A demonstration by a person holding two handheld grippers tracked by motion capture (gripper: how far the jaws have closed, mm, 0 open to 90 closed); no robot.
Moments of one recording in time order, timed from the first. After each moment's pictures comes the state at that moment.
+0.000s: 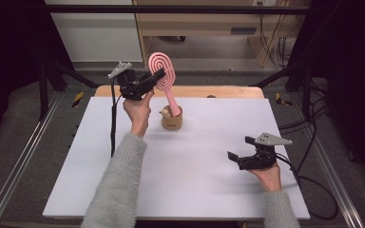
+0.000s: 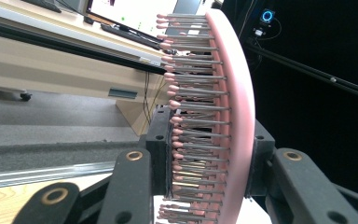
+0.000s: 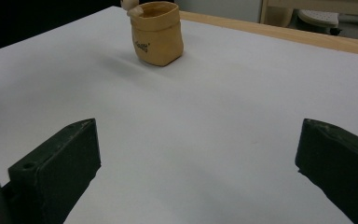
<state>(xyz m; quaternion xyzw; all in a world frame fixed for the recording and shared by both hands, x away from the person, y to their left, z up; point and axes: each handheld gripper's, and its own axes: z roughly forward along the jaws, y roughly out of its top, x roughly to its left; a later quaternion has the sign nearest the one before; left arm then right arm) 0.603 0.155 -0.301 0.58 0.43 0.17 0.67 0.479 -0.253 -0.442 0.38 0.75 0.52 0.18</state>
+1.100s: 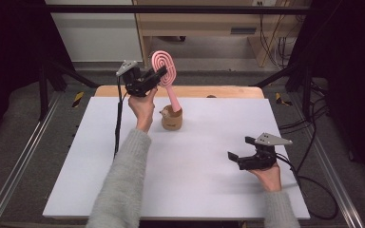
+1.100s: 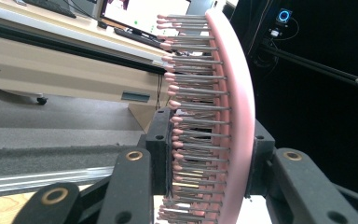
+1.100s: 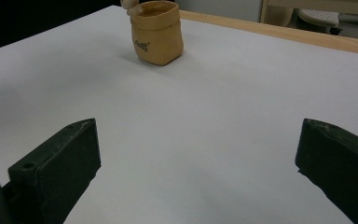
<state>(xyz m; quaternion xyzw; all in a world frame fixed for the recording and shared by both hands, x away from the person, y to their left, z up) 0.628 0.146 -0.314 0.58 0.43 0.20 0.66 0.480 -0.253 -0.442 0.37 0.75 0.52 0.18</state>
